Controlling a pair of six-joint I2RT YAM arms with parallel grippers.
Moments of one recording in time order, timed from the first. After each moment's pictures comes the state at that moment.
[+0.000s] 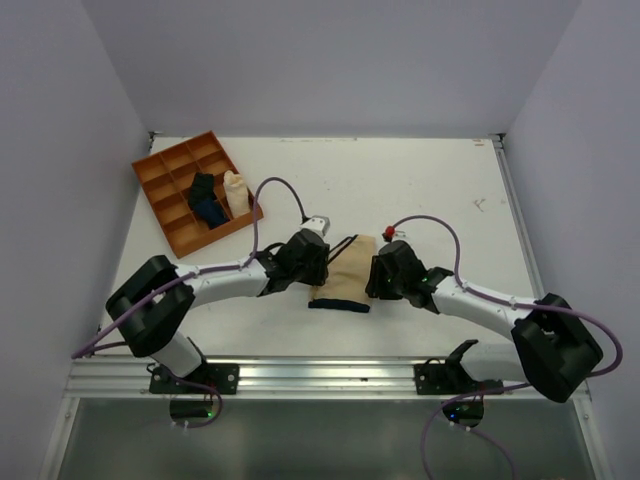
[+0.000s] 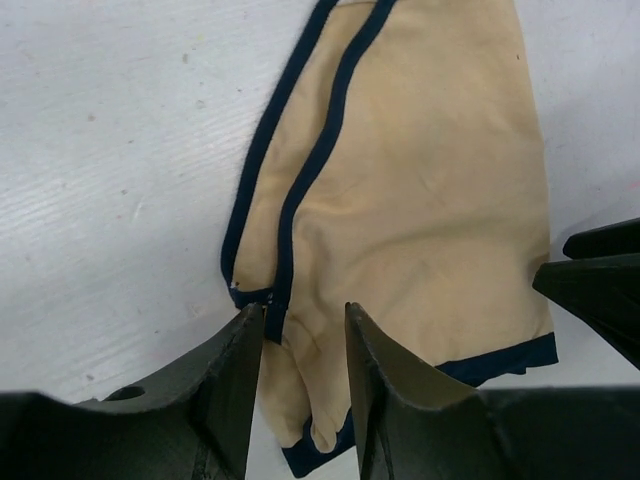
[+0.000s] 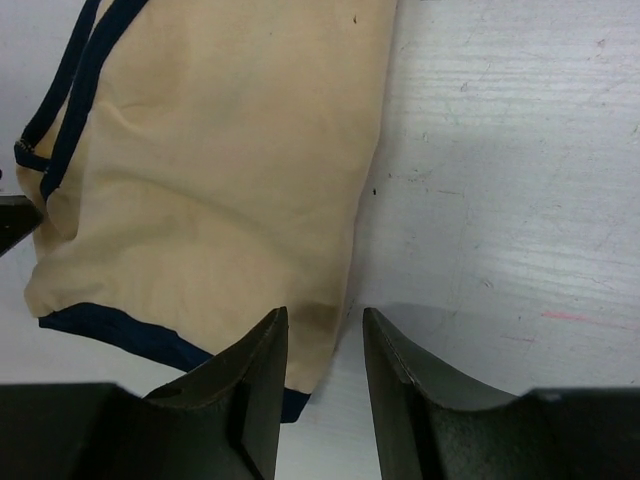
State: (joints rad) left arm -0.86 1.57 0.83 -0.08 -0.18 -0.55; right arm 0.67 1.26 0.54 -0.20 0.10 0.67
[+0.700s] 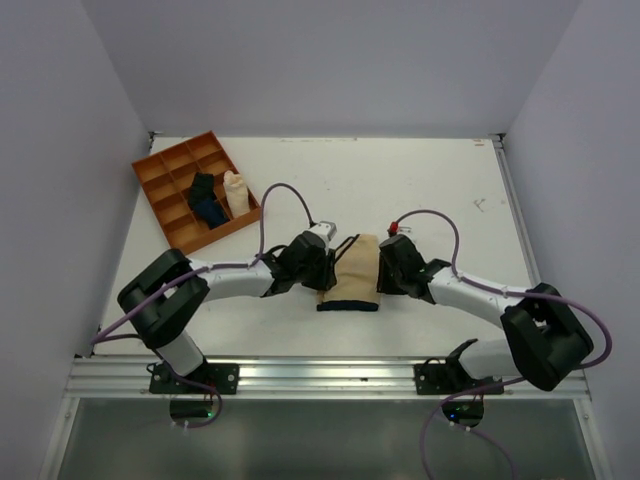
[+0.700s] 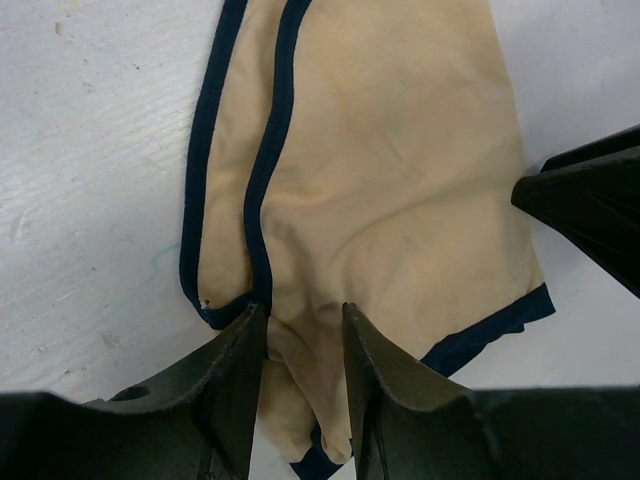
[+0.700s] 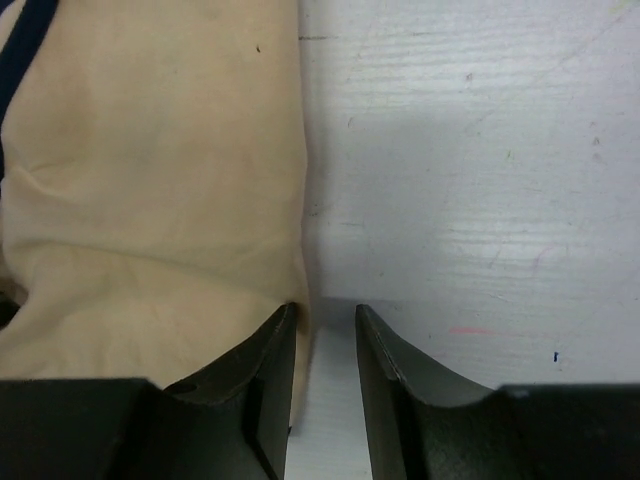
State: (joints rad) left arm -0.85 1.66 0.81 0.05 -0.02 -0.54; right arm 0.62 1.33 0.58 -0.24 0.18 0.62
